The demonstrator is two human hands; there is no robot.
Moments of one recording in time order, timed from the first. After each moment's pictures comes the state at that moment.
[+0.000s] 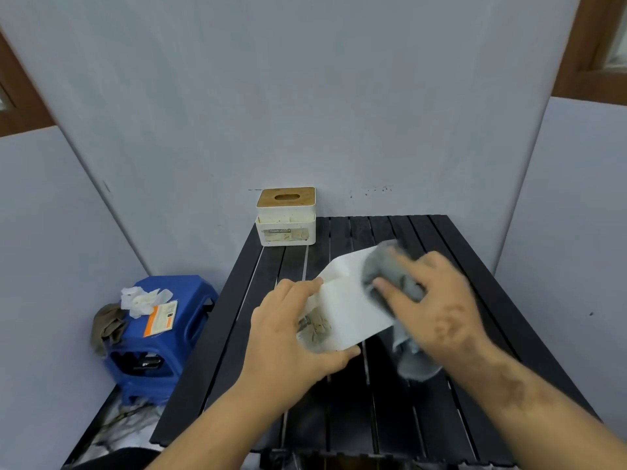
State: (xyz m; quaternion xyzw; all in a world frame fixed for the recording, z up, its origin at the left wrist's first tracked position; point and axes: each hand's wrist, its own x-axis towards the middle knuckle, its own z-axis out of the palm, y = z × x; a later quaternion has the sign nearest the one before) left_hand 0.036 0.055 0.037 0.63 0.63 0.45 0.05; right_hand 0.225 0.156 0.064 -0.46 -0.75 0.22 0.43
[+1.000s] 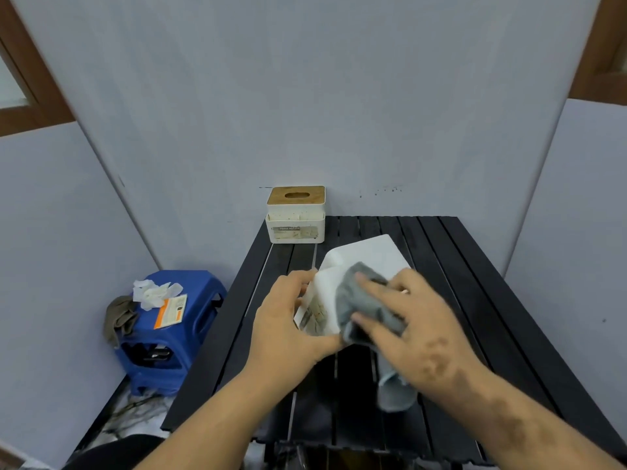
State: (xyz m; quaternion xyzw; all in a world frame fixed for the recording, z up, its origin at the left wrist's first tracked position) left_hand 0.032 0.054 0.039 0.56 0.65 0.50 0.13; right_hand 0.215 0.126 0.054 -0.33 -0.83 0.21 0.39
